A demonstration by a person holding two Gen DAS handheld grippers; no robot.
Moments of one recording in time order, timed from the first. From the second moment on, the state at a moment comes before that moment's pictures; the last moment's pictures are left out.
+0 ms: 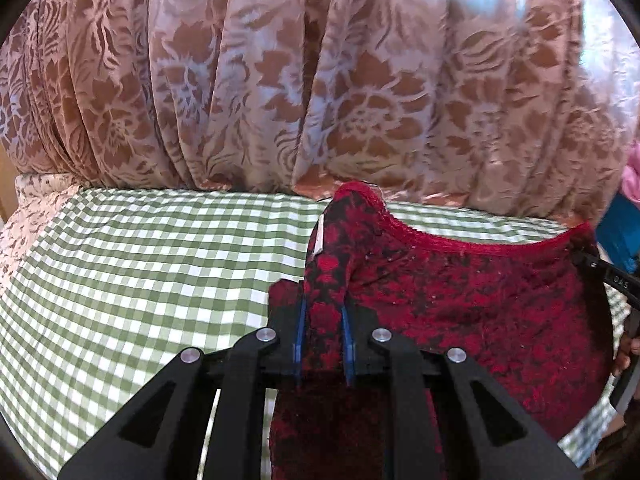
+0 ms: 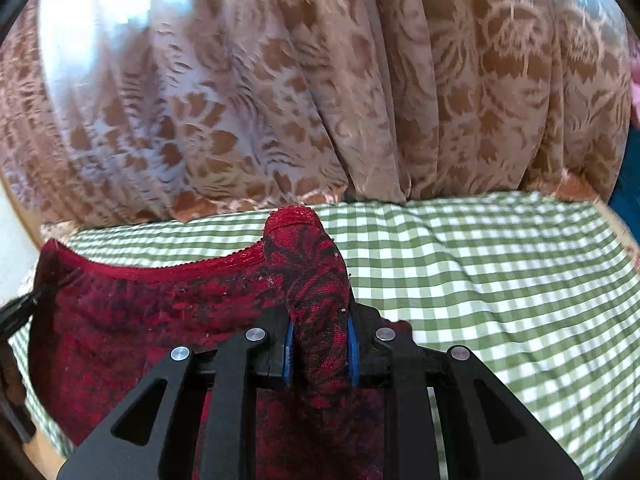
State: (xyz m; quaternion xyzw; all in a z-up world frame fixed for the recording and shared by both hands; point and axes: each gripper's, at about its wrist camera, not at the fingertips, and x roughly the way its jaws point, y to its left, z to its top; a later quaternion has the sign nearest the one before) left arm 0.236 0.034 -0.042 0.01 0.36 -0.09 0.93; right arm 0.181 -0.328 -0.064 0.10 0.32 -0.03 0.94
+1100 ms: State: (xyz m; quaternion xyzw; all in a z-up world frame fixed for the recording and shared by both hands) left arm 0.135 0.079 -0.087 -0.02 0.40 -0.01 0.91; right arm 0.113 -0.230 -0.069 -0.05 0.31 -0.04 0.95
